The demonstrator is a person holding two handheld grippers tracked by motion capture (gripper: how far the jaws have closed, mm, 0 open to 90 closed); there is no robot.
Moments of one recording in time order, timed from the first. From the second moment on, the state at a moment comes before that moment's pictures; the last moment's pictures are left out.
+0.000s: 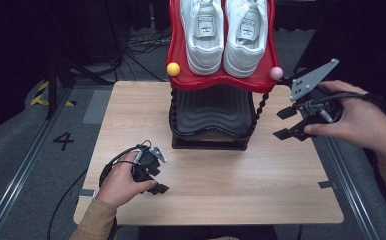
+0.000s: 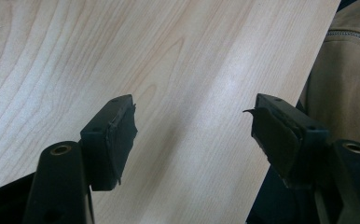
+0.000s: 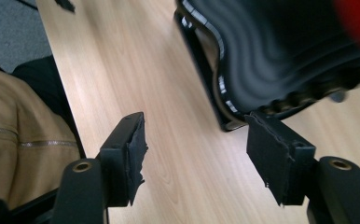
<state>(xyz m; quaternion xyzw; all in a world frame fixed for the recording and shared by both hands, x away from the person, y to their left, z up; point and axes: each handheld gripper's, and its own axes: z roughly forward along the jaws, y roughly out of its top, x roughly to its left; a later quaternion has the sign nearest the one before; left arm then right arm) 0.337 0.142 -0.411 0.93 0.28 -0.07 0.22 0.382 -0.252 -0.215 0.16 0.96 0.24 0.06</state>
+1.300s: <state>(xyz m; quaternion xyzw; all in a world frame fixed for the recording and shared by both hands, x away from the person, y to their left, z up) 0.334 0.164 -0.418 0.91 0.33 -0.05 0.23 0.381 -0.237 -0.440 0.19 0.95 0.24 -0.02</state>
